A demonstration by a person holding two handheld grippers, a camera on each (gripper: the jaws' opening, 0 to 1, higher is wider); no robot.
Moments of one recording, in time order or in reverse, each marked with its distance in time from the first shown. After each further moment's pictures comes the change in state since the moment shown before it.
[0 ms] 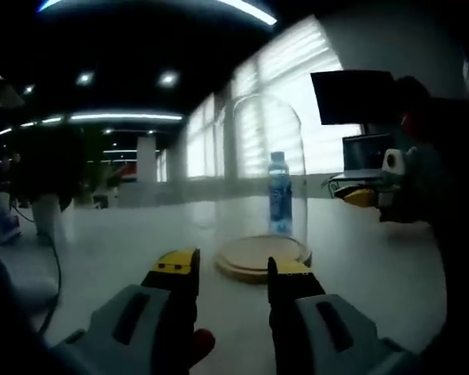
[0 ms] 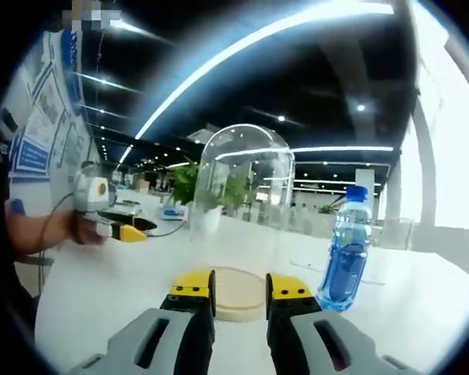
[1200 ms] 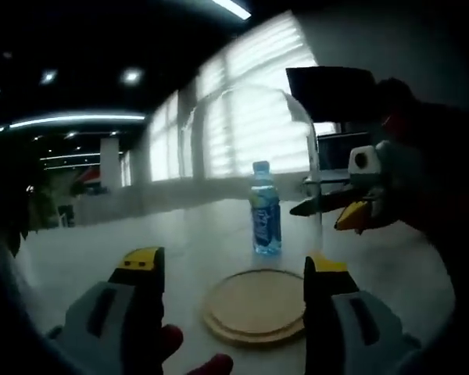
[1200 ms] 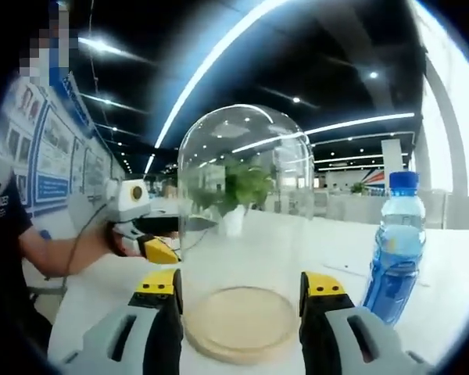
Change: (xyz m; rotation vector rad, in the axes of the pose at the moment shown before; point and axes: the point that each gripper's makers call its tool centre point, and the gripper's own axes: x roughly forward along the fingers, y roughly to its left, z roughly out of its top) left arm 0.100 -0.016 0.034 0.024 0.029 -0.273; right arm 0.081 -0.011 0.013 0.134 0.065 0.185
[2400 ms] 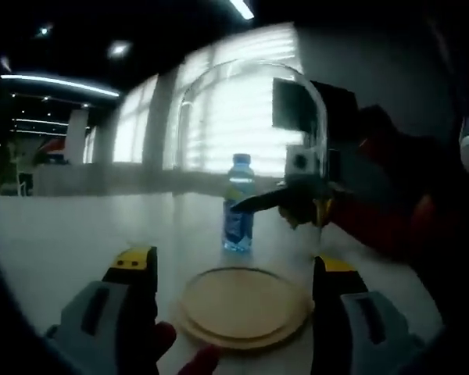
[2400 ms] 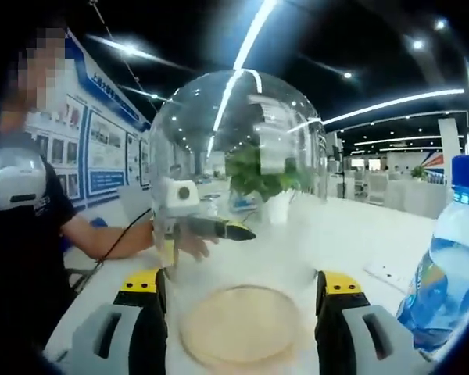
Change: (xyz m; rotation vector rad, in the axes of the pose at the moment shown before) left arm 0.022 0.003 -0.024 -0.134 0.009 -0.240; right arm 0.032 -0.007 -0.011 -0.009 0.099 0.375
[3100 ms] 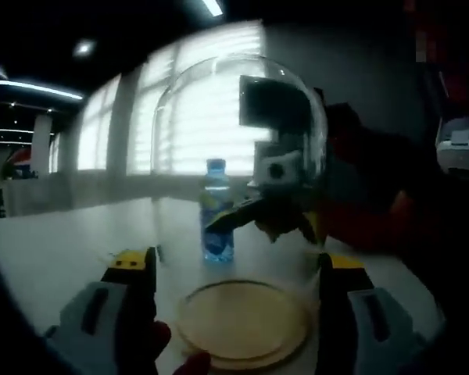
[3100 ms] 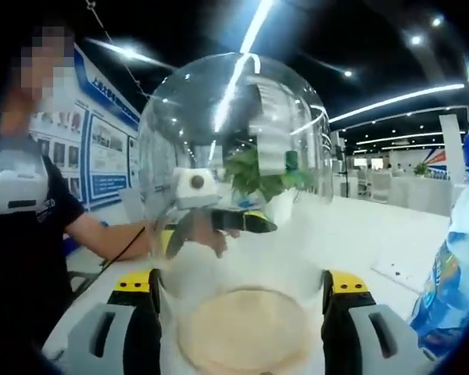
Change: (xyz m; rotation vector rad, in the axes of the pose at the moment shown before) left arm 0.021 -0.004 0.009 -0.005 0.005 -0.187; right arm 0.011 -0.001 -0.004 0.042 -0.018 0.025
